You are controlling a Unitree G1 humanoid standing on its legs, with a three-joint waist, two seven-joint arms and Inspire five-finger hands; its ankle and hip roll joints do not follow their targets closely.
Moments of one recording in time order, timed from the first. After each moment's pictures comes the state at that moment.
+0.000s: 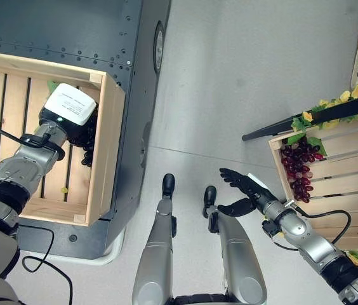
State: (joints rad) left arm -0.89 1.11 -0.86 0.80 0.87 -0.02 0.38; right arm -0.22 -0.67 0.52 0.23 0.28 -0.09 0.05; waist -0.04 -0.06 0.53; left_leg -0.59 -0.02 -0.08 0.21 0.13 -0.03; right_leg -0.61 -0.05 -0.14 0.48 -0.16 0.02
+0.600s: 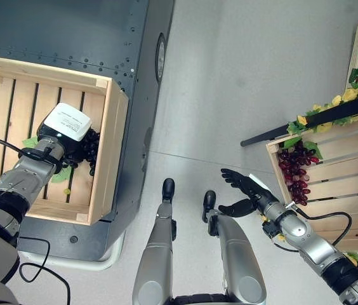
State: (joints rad) left arm -0.79 1.11 -0.83 0.82 0.93 0.00 0.39; right arm -0.21 -0.67 0.52 0.22 0.28 -0.09 0.04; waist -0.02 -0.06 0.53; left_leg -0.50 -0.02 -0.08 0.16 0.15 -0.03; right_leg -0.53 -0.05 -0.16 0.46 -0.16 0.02
